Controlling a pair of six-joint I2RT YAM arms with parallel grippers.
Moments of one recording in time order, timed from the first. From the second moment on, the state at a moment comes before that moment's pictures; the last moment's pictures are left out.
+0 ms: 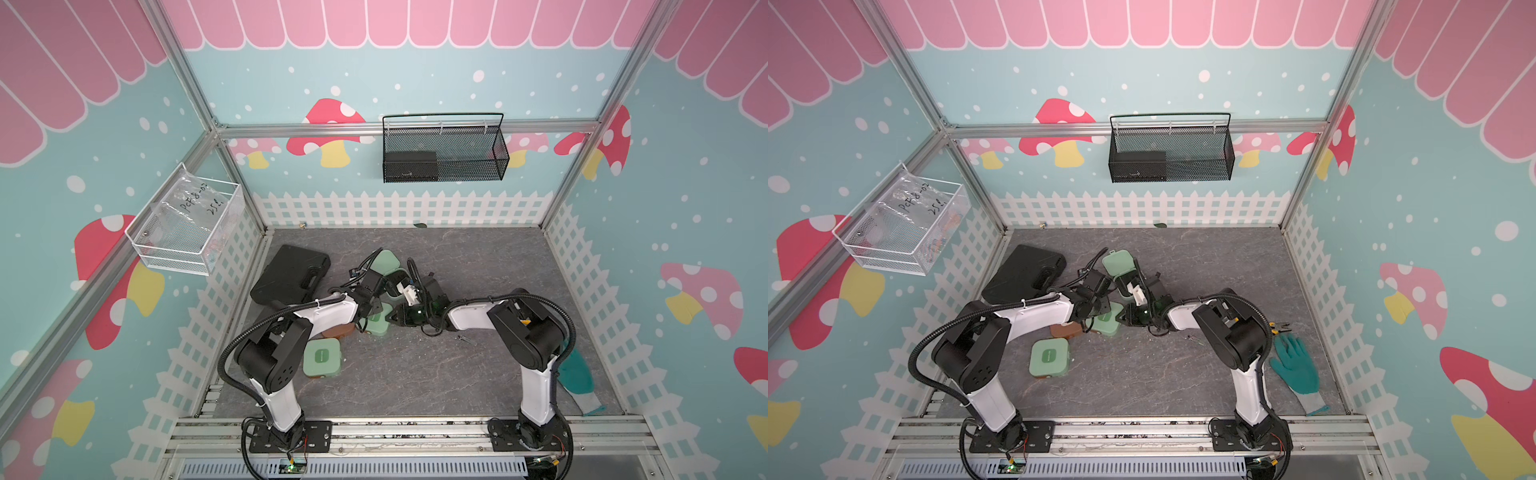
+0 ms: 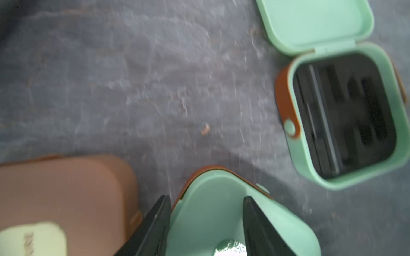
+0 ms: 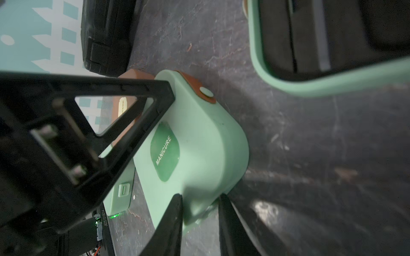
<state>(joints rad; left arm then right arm) -0.54 1.80 1.05 -0.33 -0.28 -0.80 0.67 2.02 1.07 0.19 -0.53 0.63</state>
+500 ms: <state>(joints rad) -0.46 1.84 1.14 -0.37 -0.22 -0.72 0.67 2.14 1.44 -0.18 -0.39 0.41</state>
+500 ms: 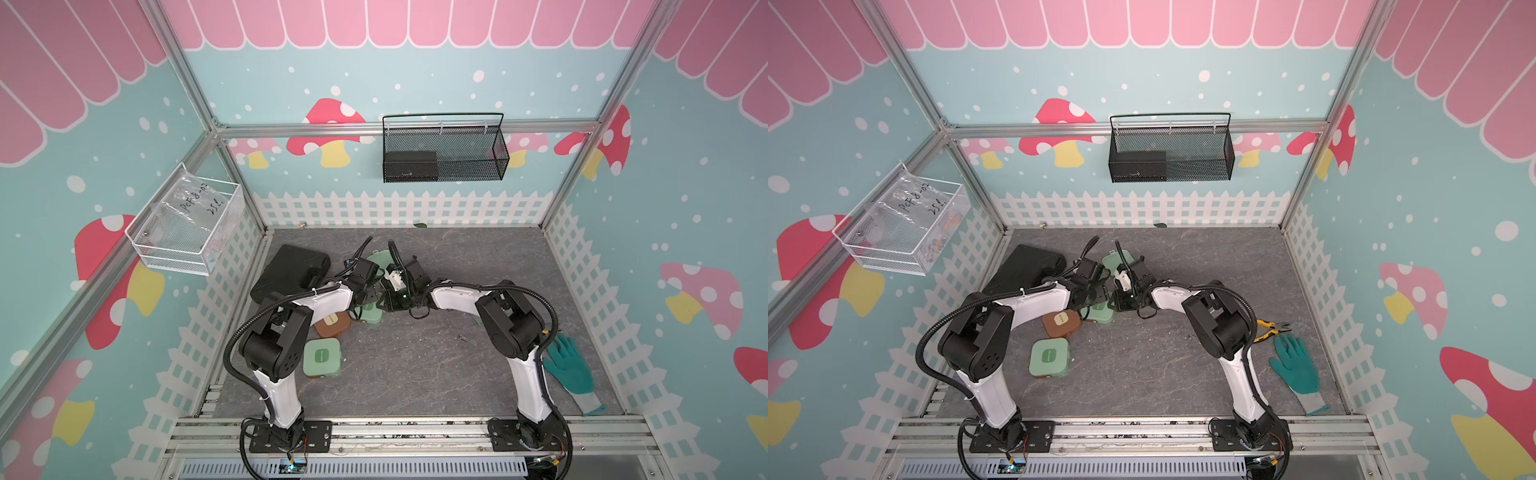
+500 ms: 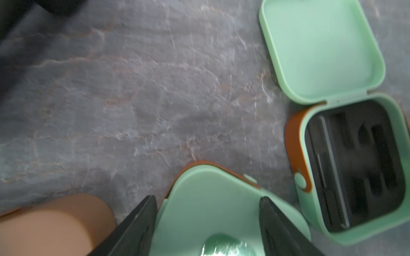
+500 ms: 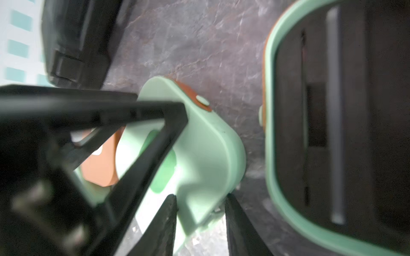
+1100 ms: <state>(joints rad) -0.47 1.62 1.18 -0.47 -0.17 -0.68 0.52 2.09 1.70 -0.50 -0.15 0.10</state>
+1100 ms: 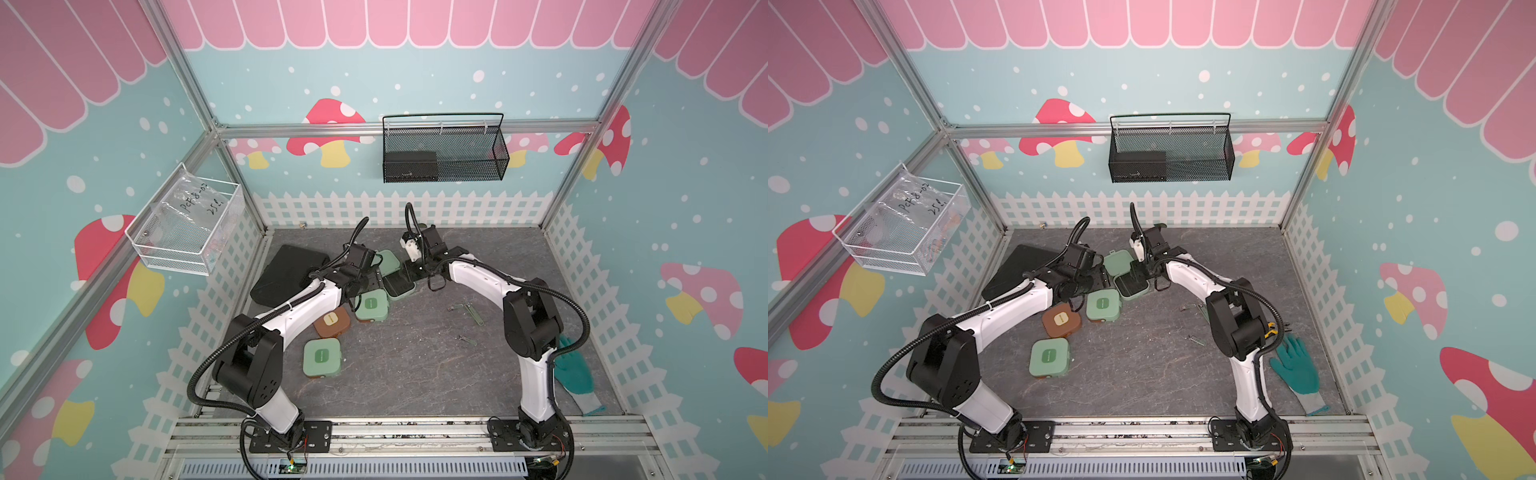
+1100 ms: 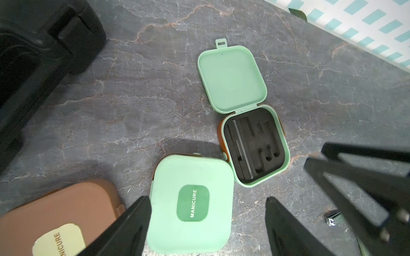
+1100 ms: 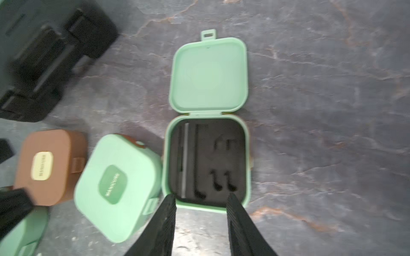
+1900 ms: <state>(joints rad) -0.47 1.81 1.20 -0.56 -0.17 -0.70 0.62 2.00 1.35 -0.30 -0.45 0.25</state>
